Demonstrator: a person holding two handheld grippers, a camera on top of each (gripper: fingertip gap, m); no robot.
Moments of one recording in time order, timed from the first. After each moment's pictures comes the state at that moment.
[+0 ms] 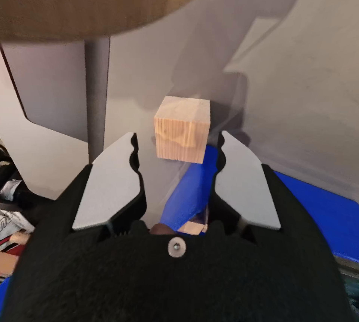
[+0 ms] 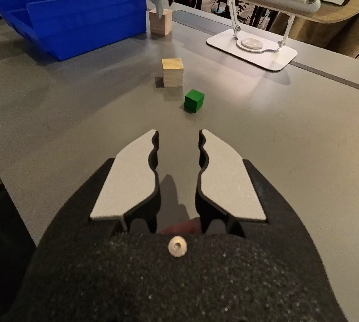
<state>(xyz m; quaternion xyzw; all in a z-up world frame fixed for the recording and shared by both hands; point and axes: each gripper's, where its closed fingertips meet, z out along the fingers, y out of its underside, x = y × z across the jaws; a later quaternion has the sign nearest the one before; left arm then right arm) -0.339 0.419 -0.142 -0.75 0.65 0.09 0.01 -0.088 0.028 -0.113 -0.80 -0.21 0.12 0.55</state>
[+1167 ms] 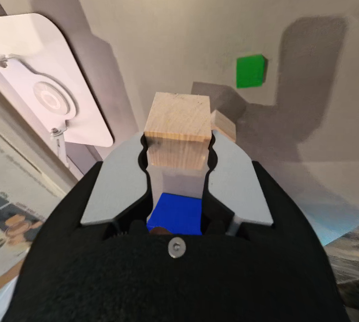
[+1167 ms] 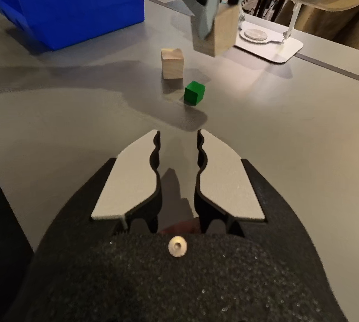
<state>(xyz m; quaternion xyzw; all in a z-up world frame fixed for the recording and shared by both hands) -0.130 0.219 -0.104 -0.58 0.80 0.14 0.05 -0.086 0.028 -0.125 -0.80 -0.22 0.11 0.54</state>
